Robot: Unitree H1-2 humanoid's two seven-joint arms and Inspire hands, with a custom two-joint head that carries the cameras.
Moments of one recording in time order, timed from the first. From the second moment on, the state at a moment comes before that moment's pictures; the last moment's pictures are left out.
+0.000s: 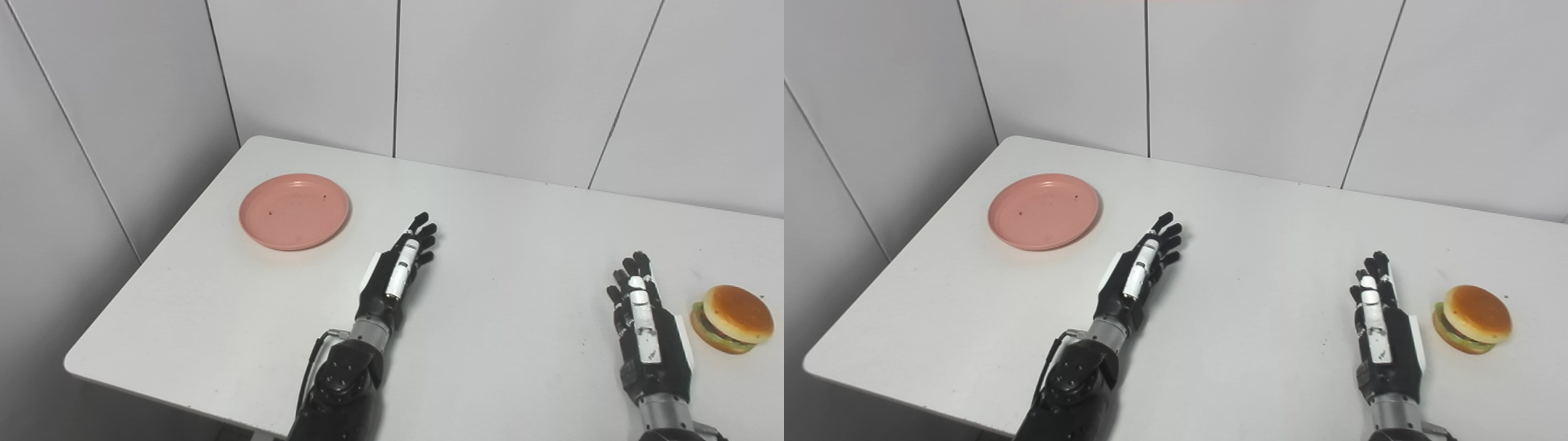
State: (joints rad) left arm -0.23 -0.11 0.05 0.09 -0.09 0.07 0.06; right arm -0.22 -0.03 -0.04 0.15 0.21 -0.06 0.10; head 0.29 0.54
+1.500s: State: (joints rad) left arm -0.65 0.42 0.35 0.77 -0.24 -0.10 -0.04; right arm -0.21 -0.03 -0.05 0.13 0.20 -0.06 0.10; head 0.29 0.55
